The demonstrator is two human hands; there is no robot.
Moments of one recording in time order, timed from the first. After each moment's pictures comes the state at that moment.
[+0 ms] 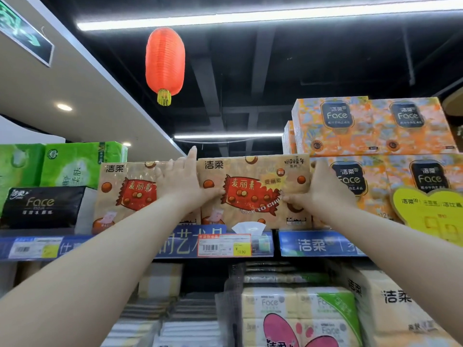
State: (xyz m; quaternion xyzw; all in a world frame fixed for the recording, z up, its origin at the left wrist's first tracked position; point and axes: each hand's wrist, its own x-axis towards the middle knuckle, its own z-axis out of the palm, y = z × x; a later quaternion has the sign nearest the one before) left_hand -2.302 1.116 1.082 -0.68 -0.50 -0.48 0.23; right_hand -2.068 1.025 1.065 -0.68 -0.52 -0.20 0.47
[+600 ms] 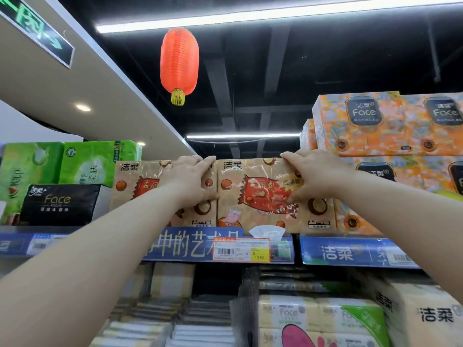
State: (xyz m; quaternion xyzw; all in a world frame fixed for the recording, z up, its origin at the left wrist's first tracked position) left_hand -2.334 1.133 1.098 -0.75 -0.49 -0.35 0.28; right_hand -2.086 1.049 1.120 -0.65 -0.64 -0.38 0.16
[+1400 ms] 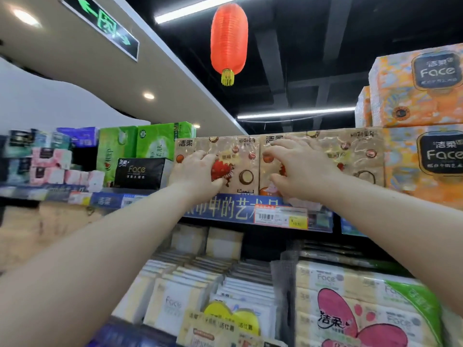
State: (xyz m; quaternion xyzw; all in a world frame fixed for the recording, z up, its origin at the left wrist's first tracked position) left_hand -2.371 1.085 1.047 -0.68 -0.57 -0.38 0.26; right_hand -2.162 1.038 1.069 -0.47 -0.76 -0.36 0.27
